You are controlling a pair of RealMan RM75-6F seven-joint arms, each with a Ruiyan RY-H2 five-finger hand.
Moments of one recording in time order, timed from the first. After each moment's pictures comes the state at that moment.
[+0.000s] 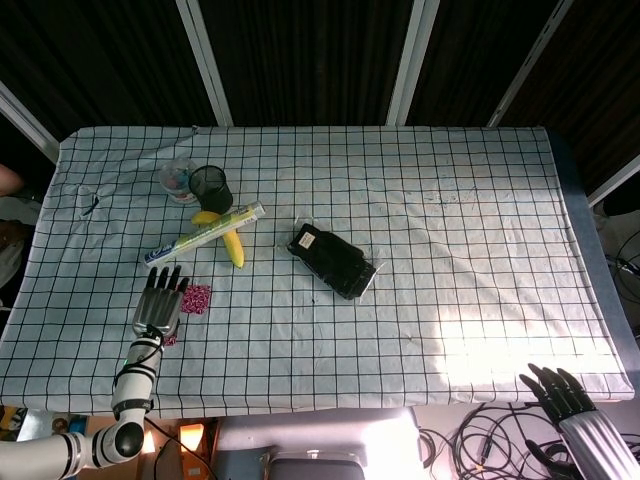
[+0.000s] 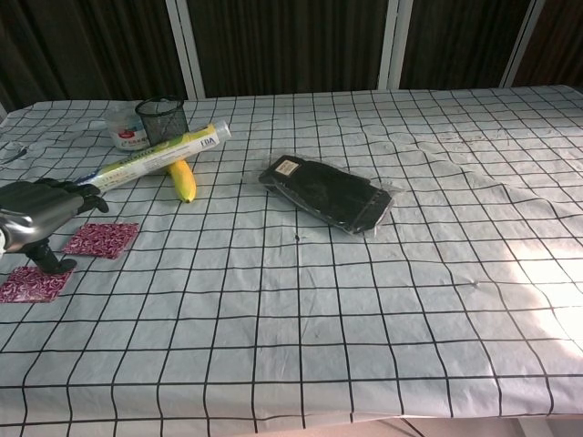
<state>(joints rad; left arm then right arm) -0.64 -1.58 -0.10 -1.44 0.75 1.13 0.90 -0.09 -1.05 -0.23 -1.51 -1.90 1.63 0.14</state>
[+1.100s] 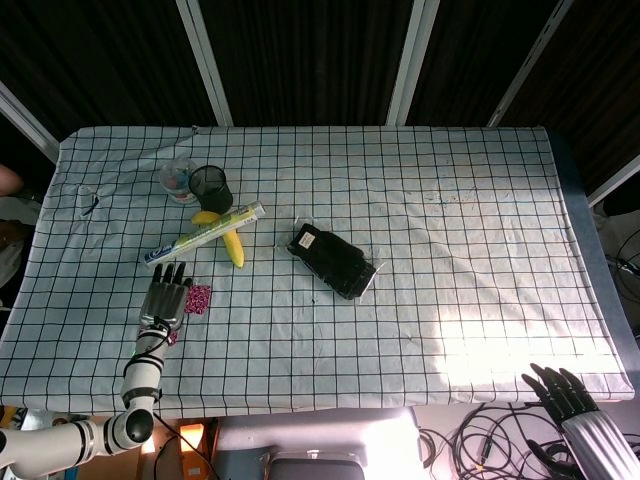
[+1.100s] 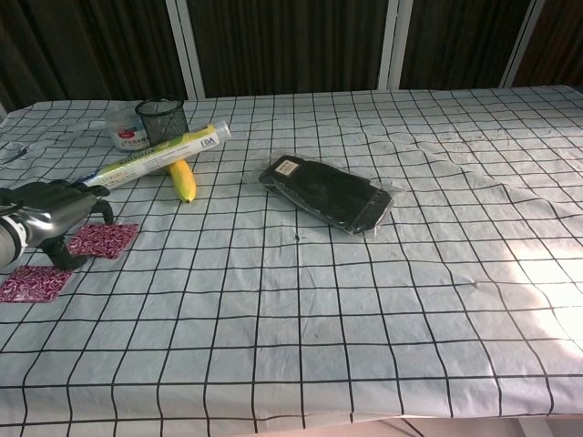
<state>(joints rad) -0.69 -1.62 -0.11 -1.37 0.68 1.09 0.90 -0.09 -1.04 -0.23 -1.50 -1.90 1.64 0.15</state>
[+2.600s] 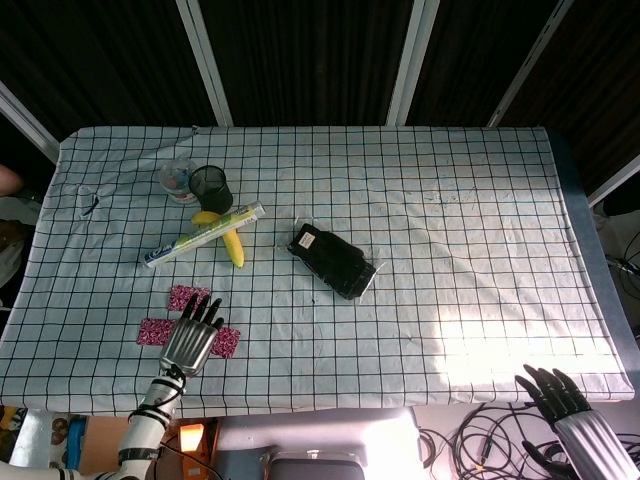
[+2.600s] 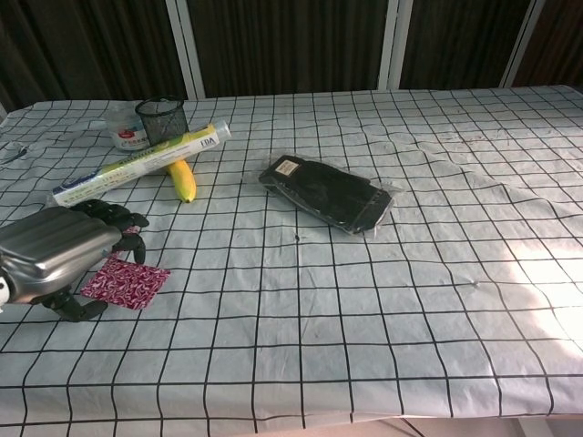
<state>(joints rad) -0.60 -1.57 0.06 -1.74 0.96 1.30 0.98 -0.09 -1.05 -0.23 -1.51 -1.91 1.63 0.13</state>
